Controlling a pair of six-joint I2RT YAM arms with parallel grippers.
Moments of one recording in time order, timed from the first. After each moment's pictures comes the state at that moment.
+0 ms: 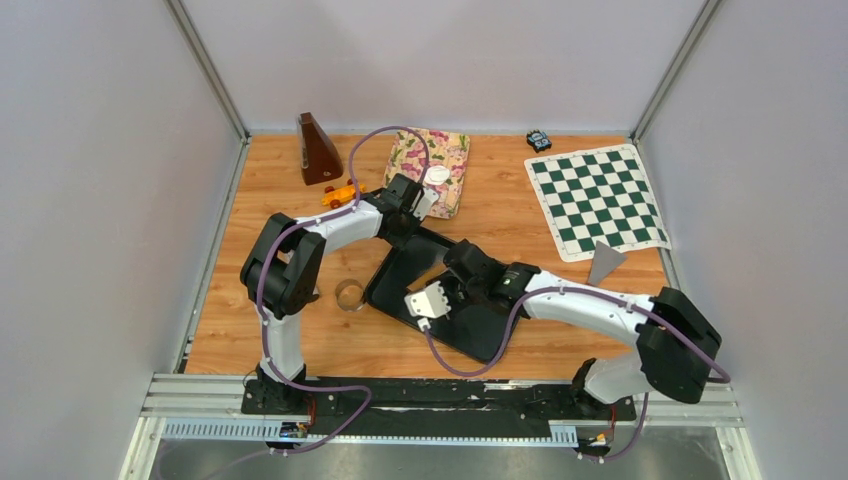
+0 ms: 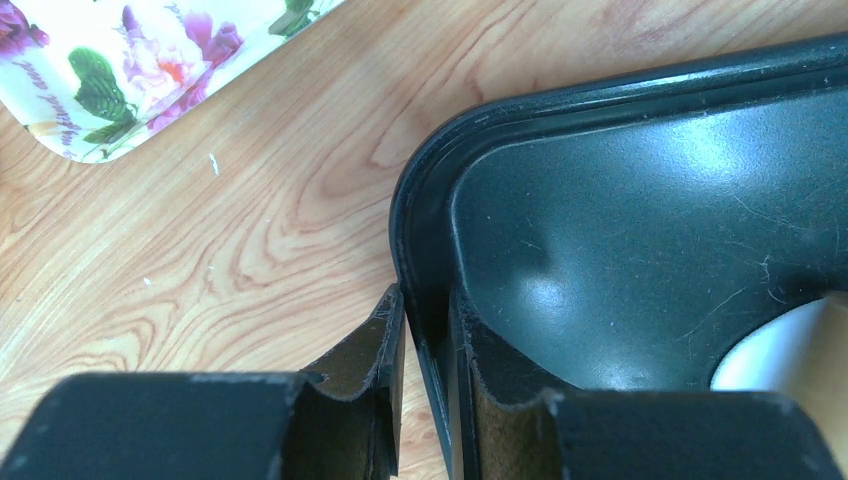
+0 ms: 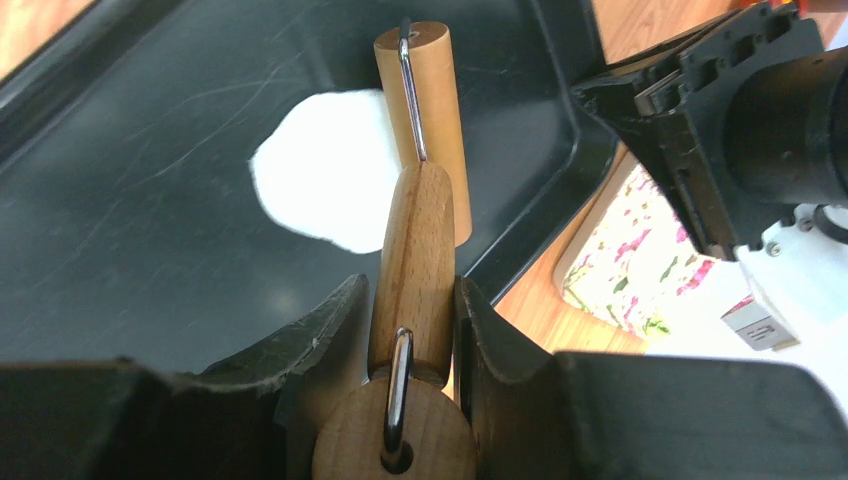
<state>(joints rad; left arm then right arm) -0.58 1.94 1.31 -0.43 -0.07 0.16 0.97 1.43 0.87 -0.31 -0.05 -1.16</state>
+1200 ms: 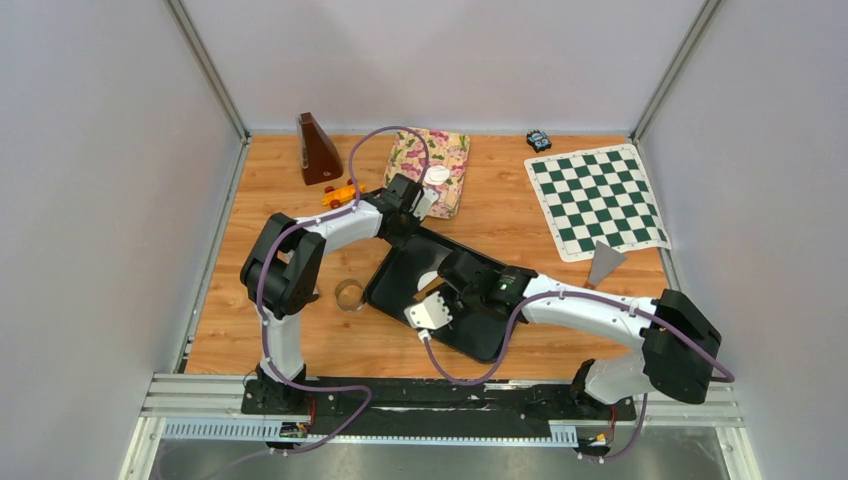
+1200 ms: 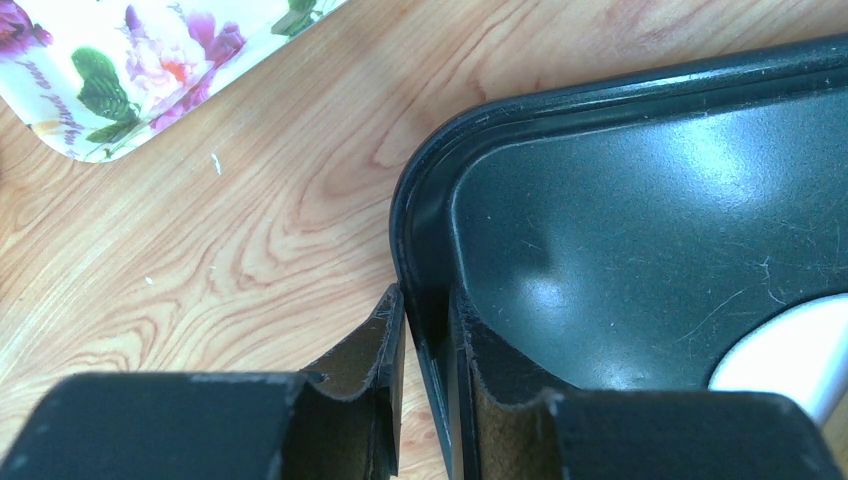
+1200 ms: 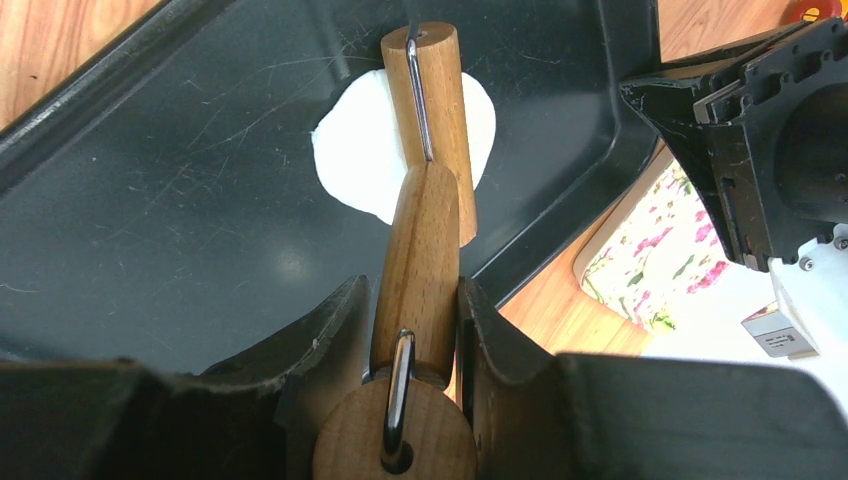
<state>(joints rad) -0.58 1.94 1.31 -0.43 -0.07 0.16 1.03 1.40 0.90 -0.49 0.01 -1.16</state>
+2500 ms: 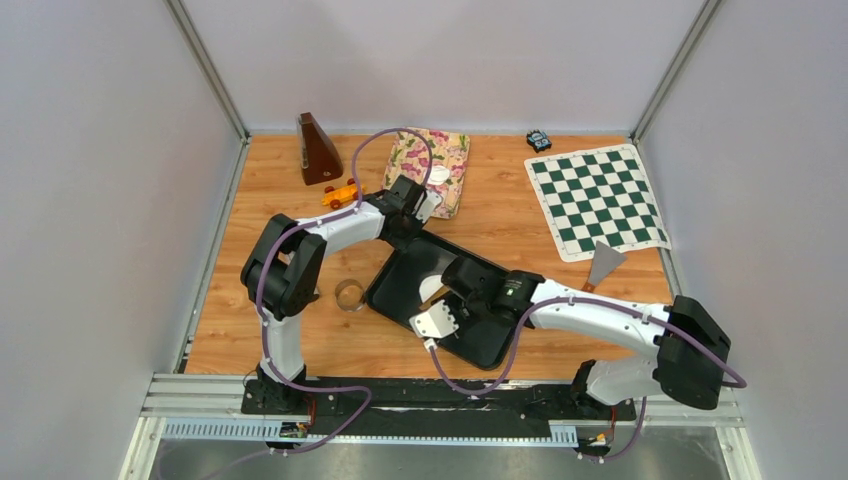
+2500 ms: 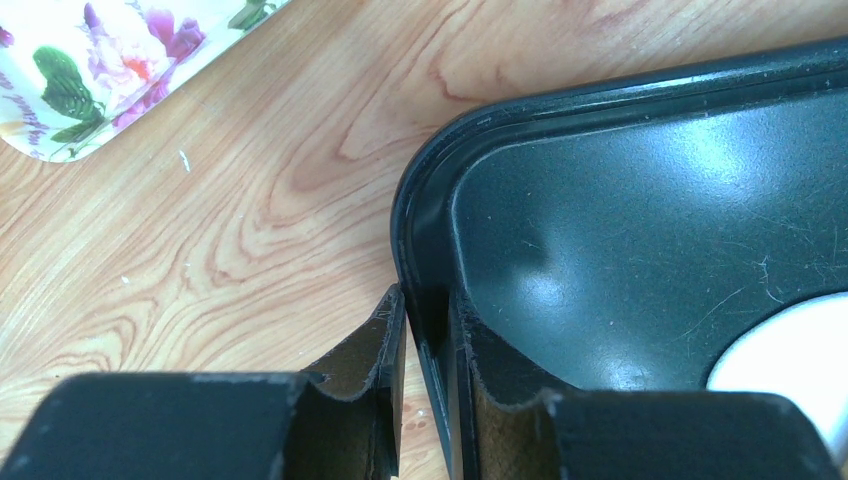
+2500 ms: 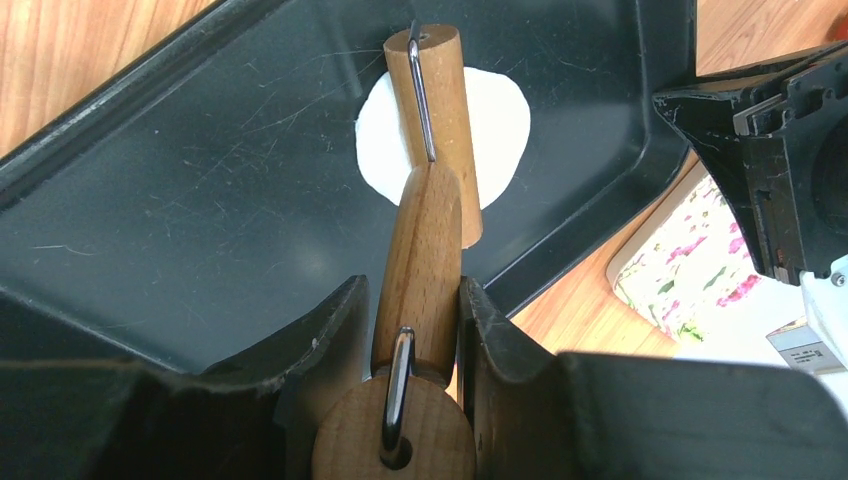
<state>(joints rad) -0.59 1.93 1.31 -0.45 -0.07 0.16 1.07 1.36 0.89 -0.58 -0.01 -1.13</state>
